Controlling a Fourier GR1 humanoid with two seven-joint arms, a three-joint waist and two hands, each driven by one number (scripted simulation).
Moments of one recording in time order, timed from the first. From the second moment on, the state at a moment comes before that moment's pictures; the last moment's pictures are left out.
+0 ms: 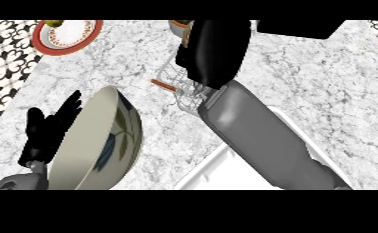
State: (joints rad) left arm -0.06 0.29 0.10 -1.35 0.01 -0.13 0.17; right arm -0.98 -0.01 0.45 -1.29 1.33 -0.15 1.19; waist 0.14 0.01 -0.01
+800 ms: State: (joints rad) left arm -0.07 0.29 0.11 -1.35 0.01 -0.12 0.18; right arm -1.24 -0.01 0.30 -0.98 1.27 -0.36 1.16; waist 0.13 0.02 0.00
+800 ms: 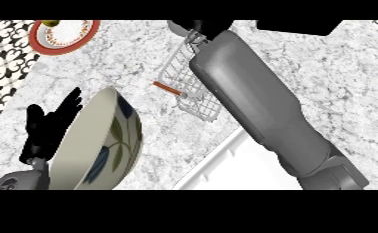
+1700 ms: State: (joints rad) left arm -0.02 0.31 0.16 -1.36 0.03 -0.11 0.17; right arm -1.57 -0.01 0.31 -0.45 1.28 0.02 1.00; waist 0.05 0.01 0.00
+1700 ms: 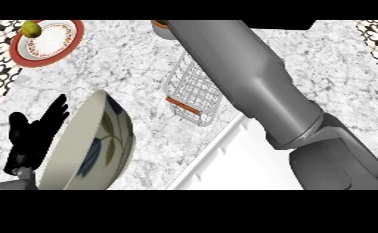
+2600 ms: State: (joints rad) left arm -0.01 0.30 0.17 -1.36 0.03 -0.11 0.17; right arm -1.54 -0.01 0.13 -0.31 1.07 0.09 1.10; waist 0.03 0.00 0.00
